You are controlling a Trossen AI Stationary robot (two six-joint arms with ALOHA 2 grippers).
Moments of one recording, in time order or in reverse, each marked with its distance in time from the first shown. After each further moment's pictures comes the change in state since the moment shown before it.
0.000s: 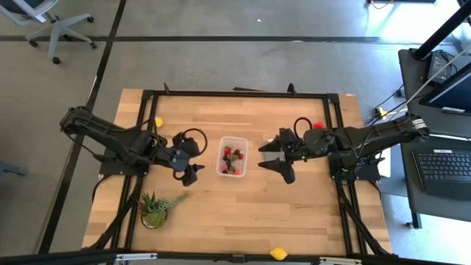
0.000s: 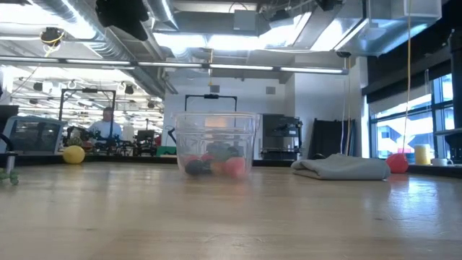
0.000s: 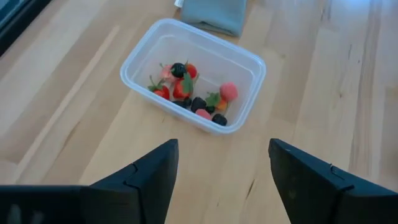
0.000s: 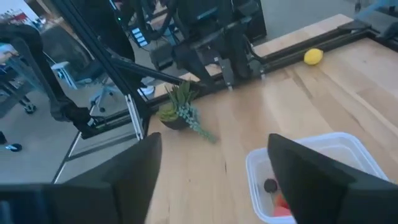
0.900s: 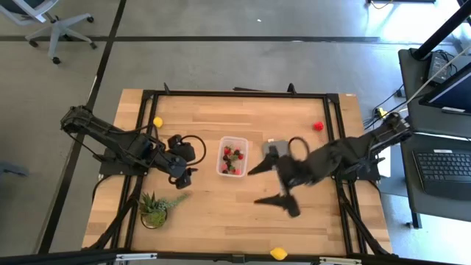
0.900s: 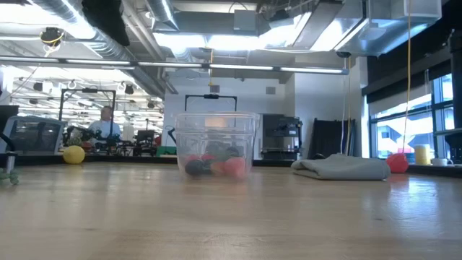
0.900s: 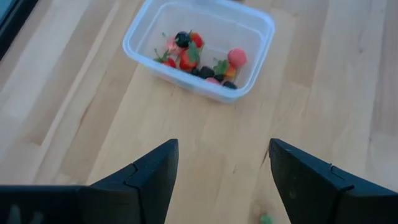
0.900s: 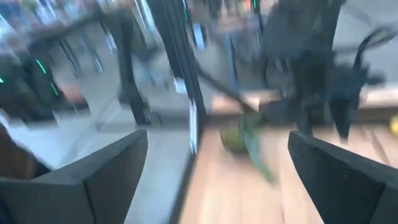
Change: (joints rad) left arm -0.052 0.000 0.000 -0.122 -0.007 0.007; right arm 0.240 0.253 0.459 -0.115 0.054 -0.194
